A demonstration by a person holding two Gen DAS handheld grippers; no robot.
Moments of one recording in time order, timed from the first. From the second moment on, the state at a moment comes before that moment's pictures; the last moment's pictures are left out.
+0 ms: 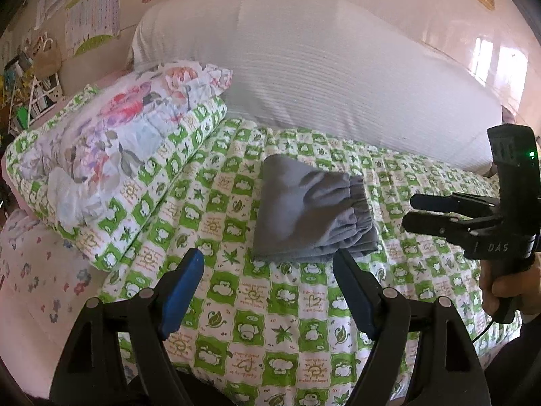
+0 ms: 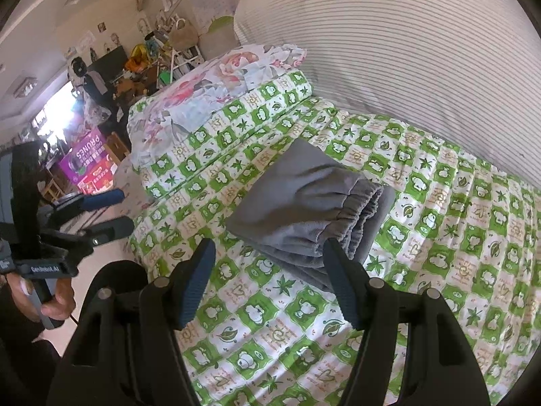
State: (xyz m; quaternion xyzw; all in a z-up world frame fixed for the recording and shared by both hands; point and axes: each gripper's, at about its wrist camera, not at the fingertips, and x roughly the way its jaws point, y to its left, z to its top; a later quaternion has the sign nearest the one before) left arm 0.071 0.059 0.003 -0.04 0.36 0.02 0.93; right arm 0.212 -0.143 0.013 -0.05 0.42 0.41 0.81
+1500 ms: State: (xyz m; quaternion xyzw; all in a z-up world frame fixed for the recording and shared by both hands) left arm 0.077 0.055 0.016 -0.04 0.36 0.02 0.93; right arm 0.206 -0.140 0.019 -0.07 0.42 0.42 0.80
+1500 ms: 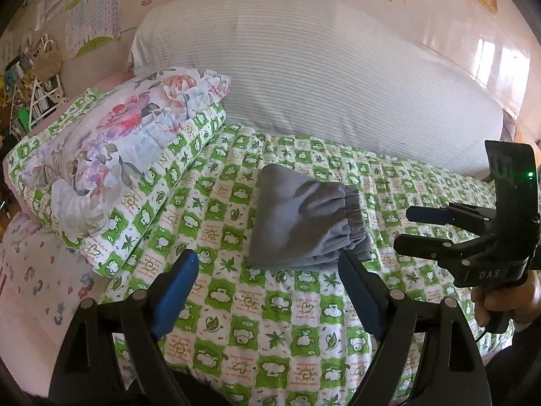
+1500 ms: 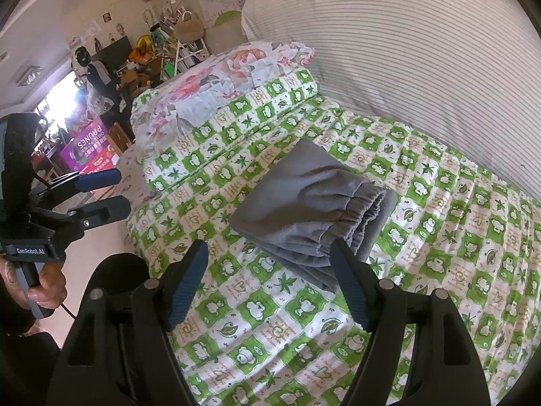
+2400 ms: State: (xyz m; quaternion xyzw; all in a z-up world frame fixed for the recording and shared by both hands) left arm 0.084 0.060 0.007 -0.02 0.35 0.04 0.94; right arm 0.208 -0.141 0.007 -0.06 0.43 0.41 0.80
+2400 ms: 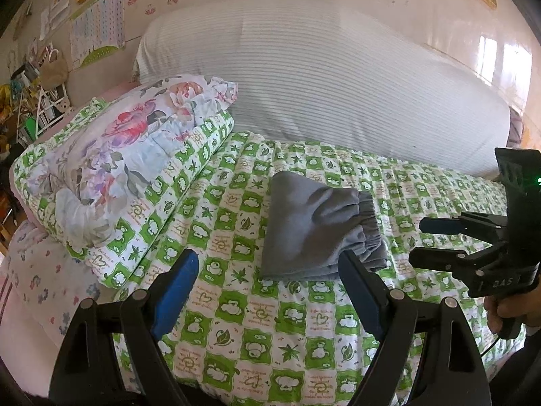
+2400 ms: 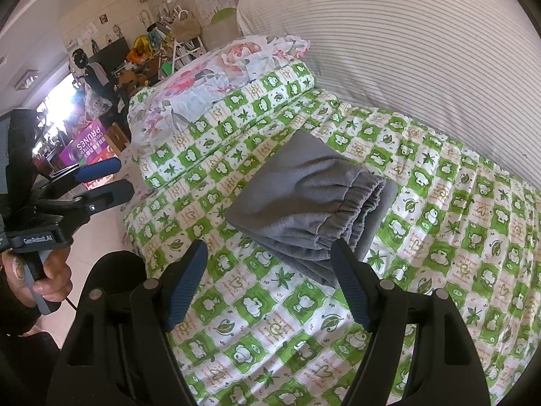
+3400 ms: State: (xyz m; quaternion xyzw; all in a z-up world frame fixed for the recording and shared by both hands) left arm 0.125 0.050 -0.022 0.00 0.37 0.02 0.93; right arm 0.229 -0.152 -0.013 -0.04 0.45 0.39 0.80
